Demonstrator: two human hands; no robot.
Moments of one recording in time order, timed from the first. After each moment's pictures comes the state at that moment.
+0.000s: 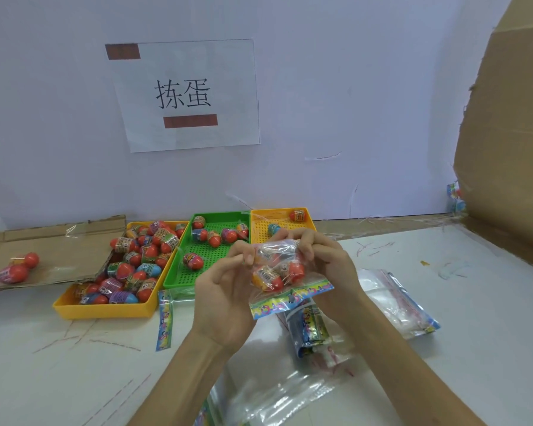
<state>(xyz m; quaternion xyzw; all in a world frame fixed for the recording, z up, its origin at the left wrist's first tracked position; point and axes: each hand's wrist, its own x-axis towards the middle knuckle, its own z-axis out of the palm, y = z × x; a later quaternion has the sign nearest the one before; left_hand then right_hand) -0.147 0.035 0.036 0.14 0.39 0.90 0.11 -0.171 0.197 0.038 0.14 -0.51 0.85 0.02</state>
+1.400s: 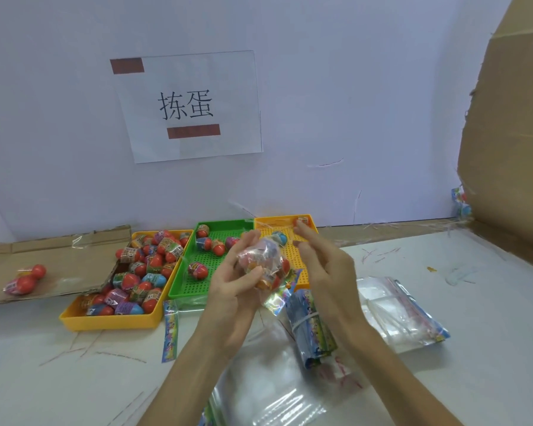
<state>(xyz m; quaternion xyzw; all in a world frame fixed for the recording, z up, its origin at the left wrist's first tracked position) -0.173 0.033 0.022 0.11 0.43 0.89 0.08 -0.165 0.186 0.028 0.07 -0.74 0.61 0.28</state>
